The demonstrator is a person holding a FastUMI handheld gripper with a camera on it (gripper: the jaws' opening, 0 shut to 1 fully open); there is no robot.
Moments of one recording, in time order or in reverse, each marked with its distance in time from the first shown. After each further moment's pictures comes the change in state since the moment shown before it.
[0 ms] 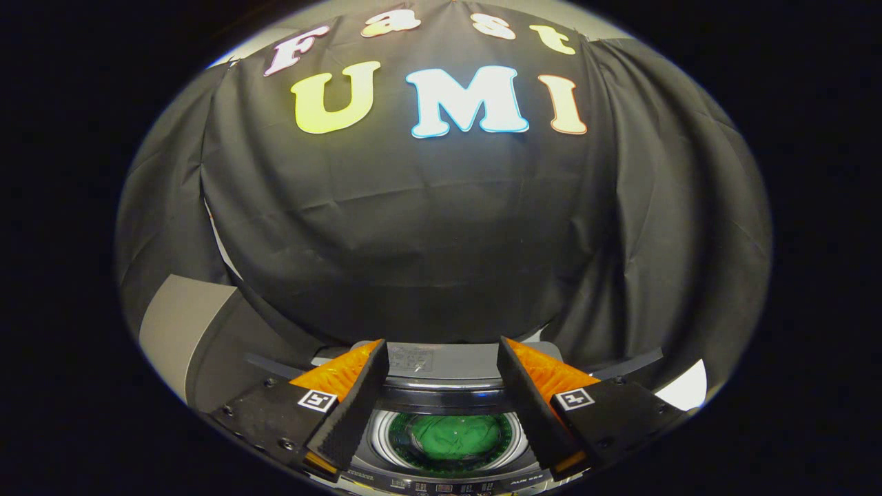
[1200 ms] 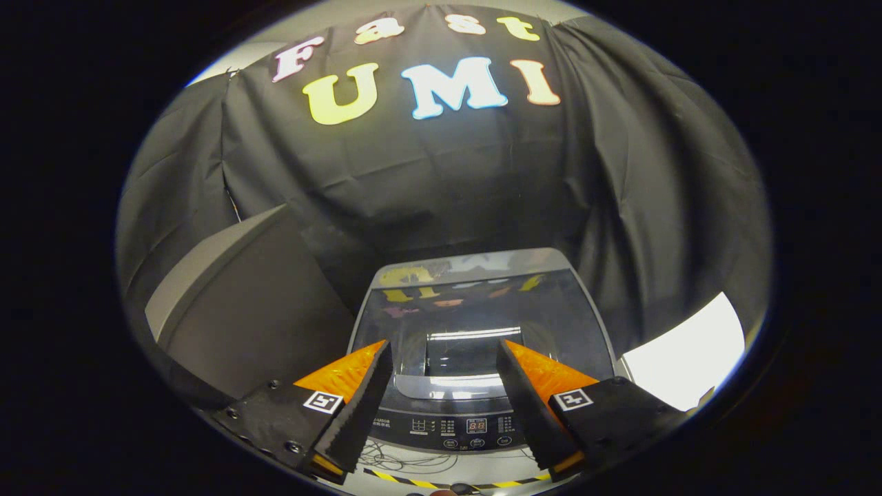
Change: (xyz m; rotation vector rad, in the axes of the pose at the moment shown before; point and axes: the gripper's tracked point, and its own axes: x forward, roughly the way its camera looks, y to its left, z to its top) arm -0.102 0.024 -0.144 0.099 -0.029 0.050
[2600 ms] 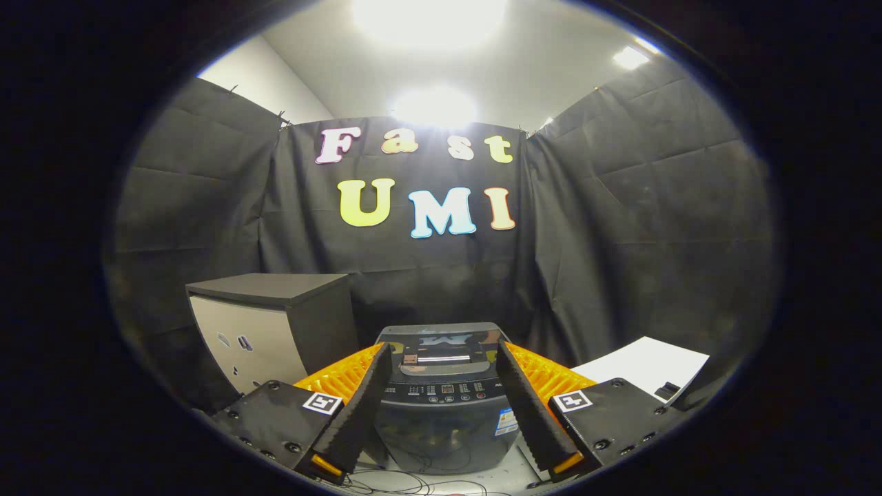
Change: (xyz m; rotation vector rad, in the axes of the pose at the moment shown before) arm -0.258 0.017 -0.088 -0.097 -0.501 -0.151
